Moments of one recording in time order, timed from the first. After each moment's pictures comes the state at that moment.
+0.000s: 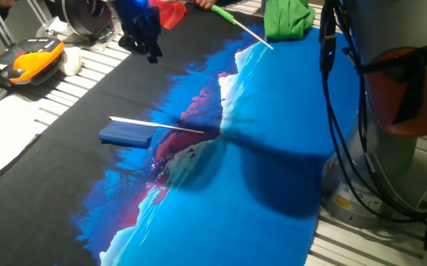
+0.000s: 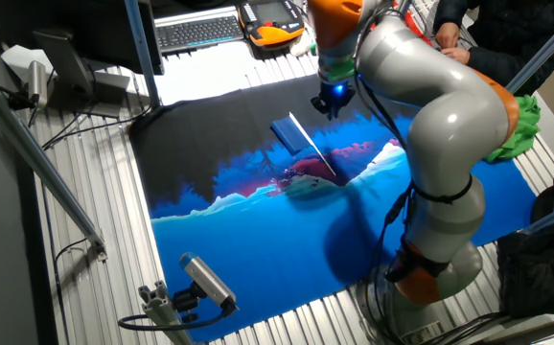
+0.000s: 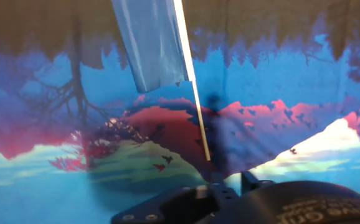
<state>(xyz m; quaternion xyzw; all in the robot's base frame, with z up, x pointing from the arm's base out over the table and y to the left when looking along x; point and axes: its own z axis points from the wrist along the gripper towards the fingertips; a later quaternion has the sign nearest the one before) 0.519 0.047 0.288 -0.01 -1.00 0.05 0.09</state>
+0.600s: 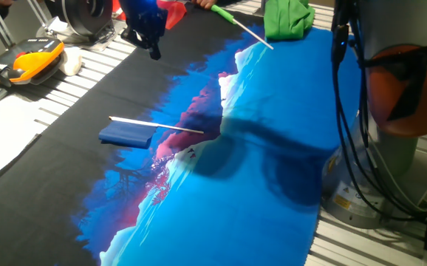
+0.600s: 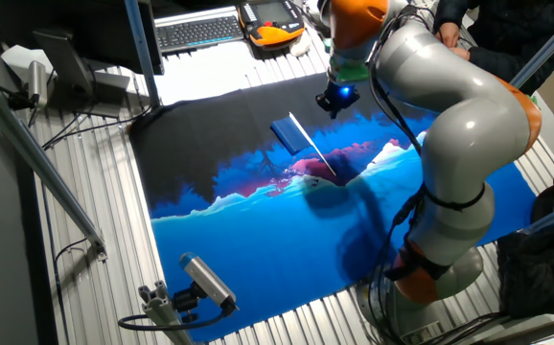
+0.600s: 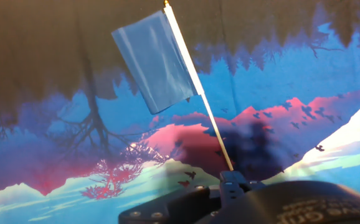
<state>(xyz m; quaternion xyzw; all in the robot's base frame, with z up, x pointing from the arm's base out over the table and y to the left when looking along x) 0.518 0.044 0.290 -0.07 -1.00 0.01 0.04</state>
